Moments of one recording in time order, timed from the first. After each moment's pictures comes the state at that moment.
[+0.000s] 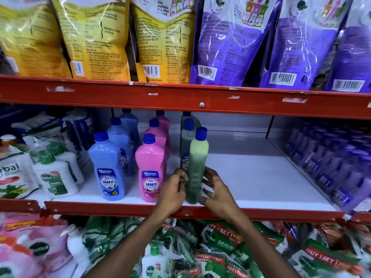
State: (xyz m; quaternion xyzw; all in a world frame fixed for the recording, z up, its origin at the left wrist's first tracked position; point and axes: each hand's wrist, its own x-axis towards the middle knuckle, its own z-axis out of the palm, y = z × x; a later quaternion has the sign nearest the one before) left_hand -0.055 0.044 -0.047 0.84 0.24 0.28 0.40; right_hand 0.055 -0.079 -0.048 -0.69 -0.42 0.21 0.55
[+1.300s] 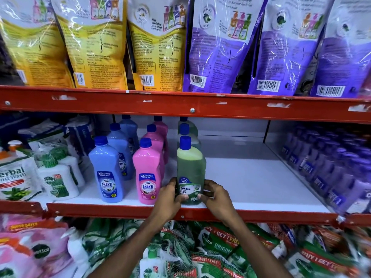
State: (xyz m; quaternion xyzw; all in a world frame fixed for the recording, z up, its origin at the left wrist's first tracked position) left_hand -0.055 0.040 -0.062 0.85 0.26 0.26 0.37; right_hand 0.064 -0.088 -0.053 -0.76 -0.39 0.13 0.50
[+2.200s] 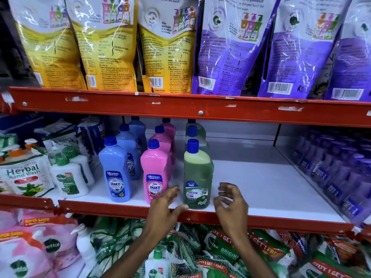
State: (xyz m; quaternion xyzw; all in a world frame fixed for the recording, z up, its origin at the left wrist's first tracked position) left_hand -0.103 0.032 -0.070 0.83 0.27 0.31 0.38; right_hand 0.040 -0.106 -0.060 -0.74 -0.27 0.01 0.62
